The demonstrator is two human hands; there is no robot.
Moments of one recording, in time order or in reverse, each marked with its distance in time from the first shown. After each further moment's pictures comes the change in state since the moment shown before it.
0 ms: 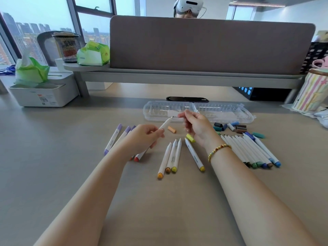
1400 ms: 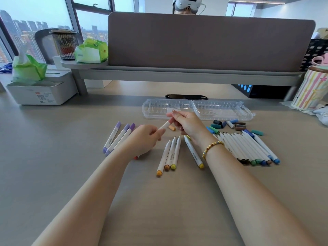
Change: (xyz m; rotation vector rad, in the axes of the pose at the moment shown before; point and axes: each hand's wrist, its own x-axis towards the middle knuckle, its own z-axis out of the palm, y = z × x) left_hand 0.003 0.001 0.011 0.083 -0.009 0.009; right_hand -0.006 -0.001 0.015 -0.346 -0.106 -0.086
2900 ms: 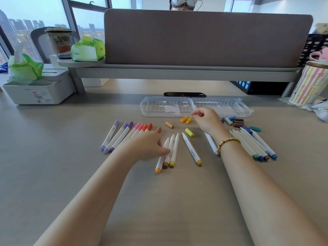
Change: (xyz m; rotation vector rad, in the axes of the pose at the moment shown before) left_hand -0.007 0.012 0.007 0.442 -0.211 0.070; right_hand 0.008 0.021 -0.054 -0.600 0.286 -0.004
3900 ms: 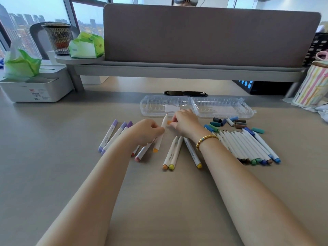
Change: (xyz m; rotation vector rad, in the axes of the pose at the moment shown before) left_hand 0.021 -0.004 -0.018 -0.489 0.013 -0.179; right_hand 0.008 -0.039 0.043 -0.518 -0.213 -0.208
